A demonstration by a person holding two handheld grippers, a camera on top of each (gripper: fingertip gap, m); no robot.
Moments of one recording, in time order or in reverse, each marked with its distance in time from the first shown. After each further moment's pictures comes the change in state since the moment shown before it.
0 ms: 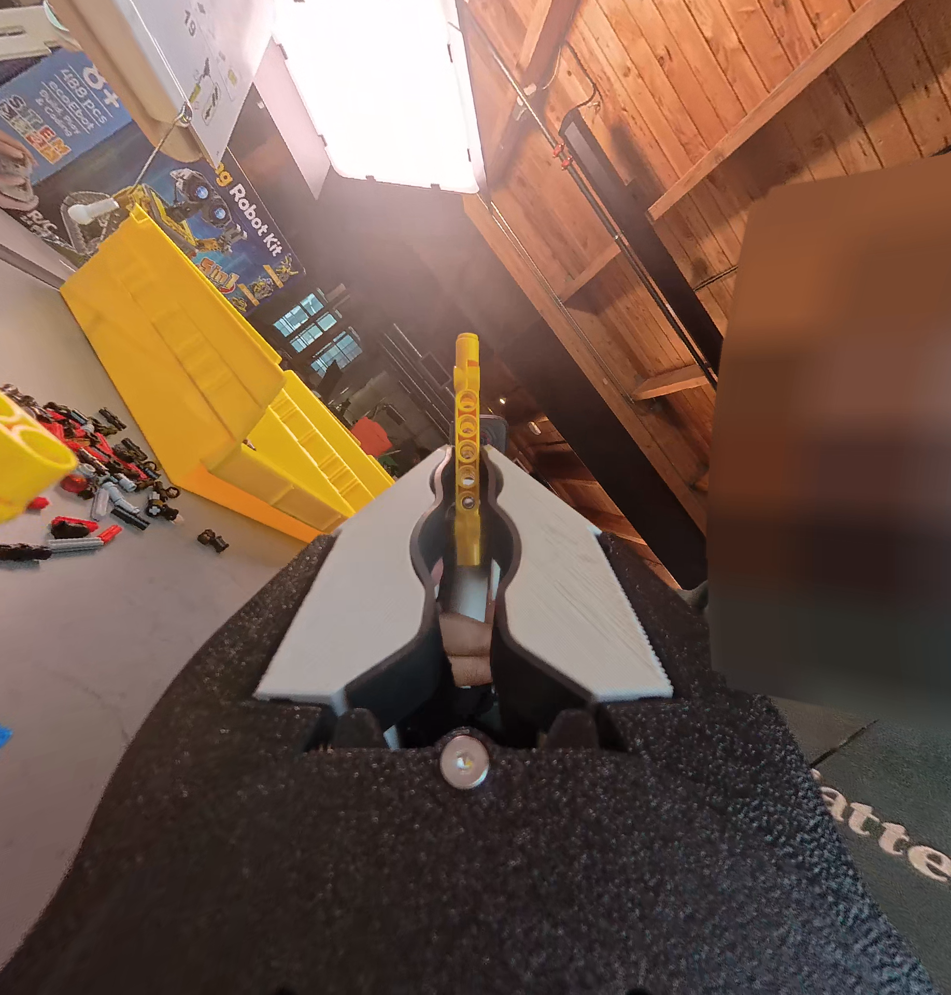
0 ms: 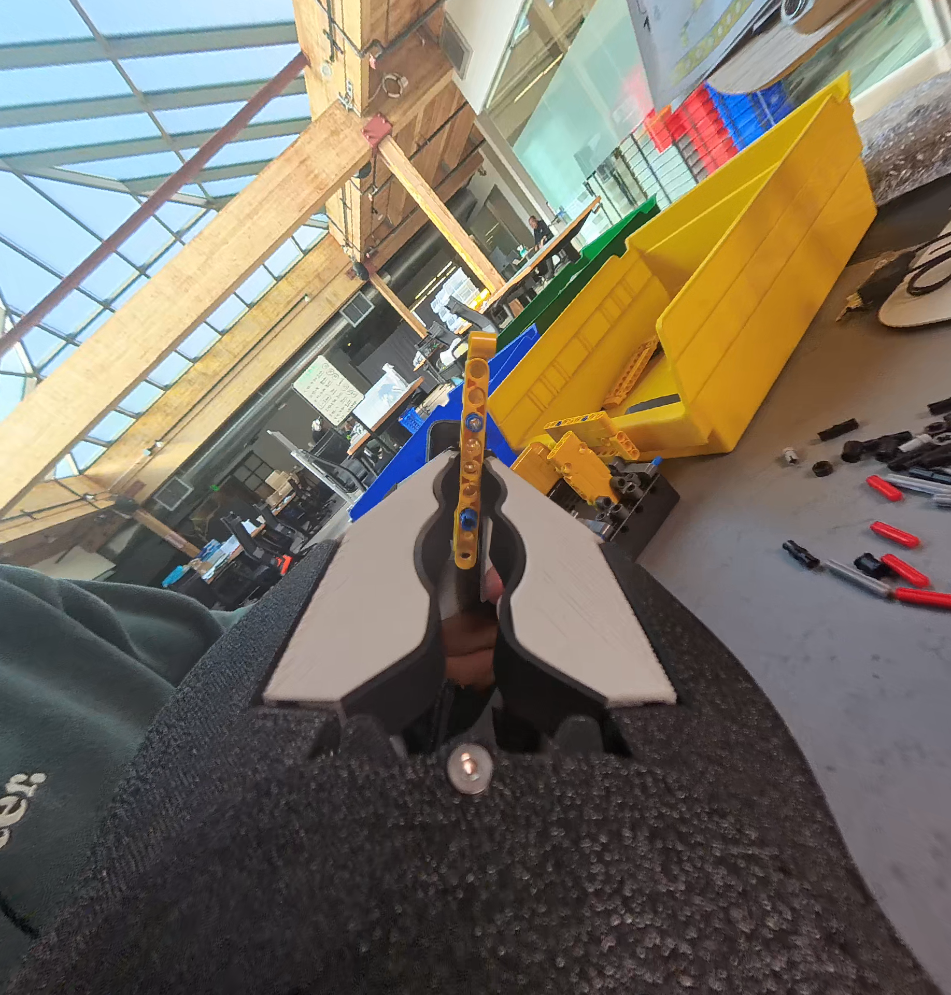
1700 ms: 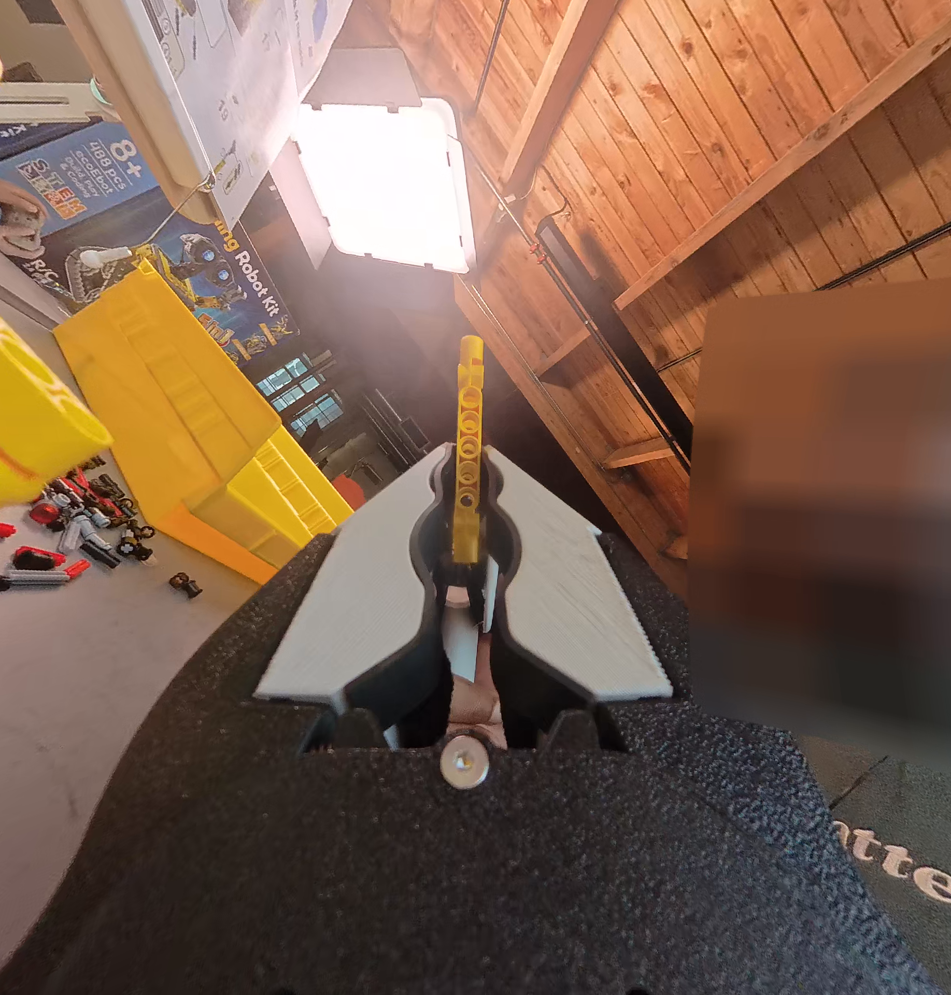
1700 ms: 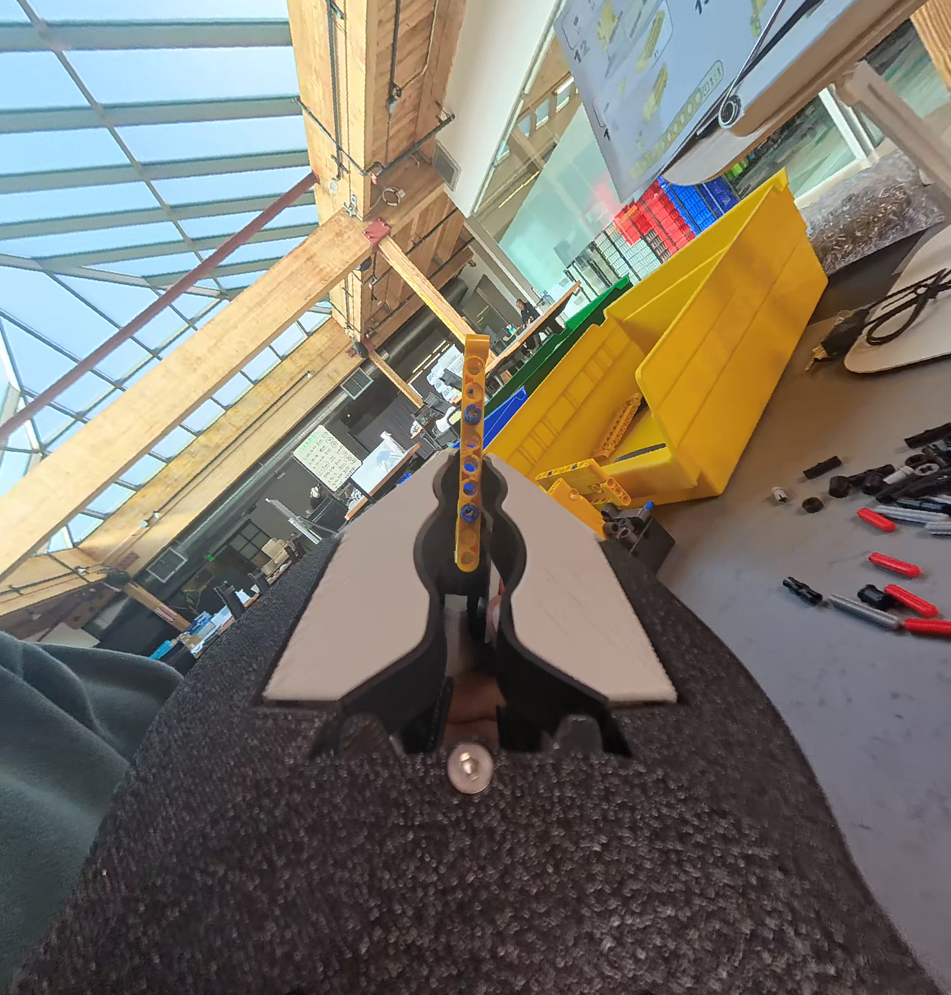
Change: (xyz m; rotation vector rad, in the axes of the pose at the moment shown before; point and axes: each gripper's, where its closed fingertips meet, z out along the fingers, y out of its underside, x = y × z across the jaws) left arm -0.003 -0.012 0.006 0.148 0.040 -0.058; right arm 0.005 -0.014 0.005 0.151 0.018 0.018
